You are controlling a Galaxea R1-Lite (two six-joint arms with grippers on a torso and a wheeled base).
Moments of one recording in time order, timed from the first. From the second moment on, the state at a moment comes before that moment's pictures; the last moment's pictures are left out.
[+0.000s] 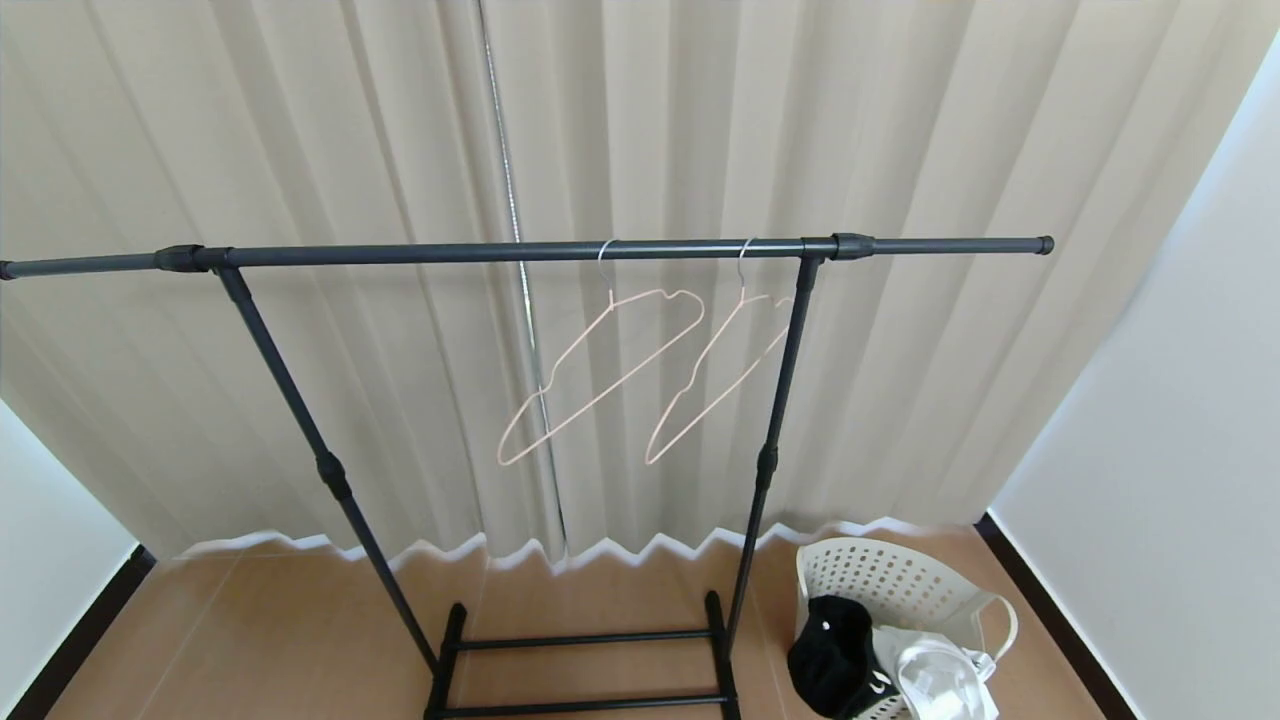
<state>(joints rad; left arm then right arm) 0.00 0.00 0.00 0.00 0.00 0.00 0.00 0.00 0.00 0.00 0.00 0.01</state>
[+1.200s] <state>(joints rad) 0.00 0.00 0.00 0.00 0.00 0.00 0.00 0.00 0.00 0.00 0.00 0.01</state>
